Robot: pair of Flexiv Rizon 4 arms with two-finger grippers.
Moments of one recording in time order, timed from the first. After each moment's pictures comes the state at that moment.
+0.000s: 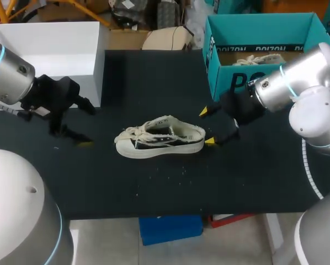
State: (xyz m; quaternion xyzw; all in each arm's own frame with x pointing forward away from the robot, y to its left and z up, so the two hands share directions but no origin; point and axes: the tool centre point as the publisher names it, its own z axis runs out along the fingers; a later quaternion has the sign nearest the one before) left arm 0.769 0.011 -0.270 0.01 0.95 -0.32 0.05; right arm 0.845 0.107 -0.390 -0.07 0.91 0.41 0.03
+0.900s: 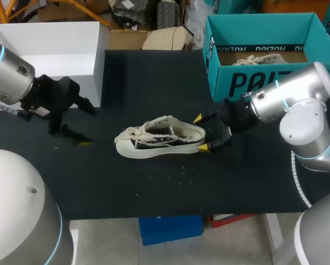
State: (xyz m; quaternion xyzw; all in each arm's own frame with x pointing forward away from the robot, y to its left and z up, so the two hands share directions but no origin) left arm 0.769 0.011 -0.270 0.01 0.95 -0.32 0.05; right arm 0.848 0.125 -0.422 -0.05 0.89 0.45 0.02
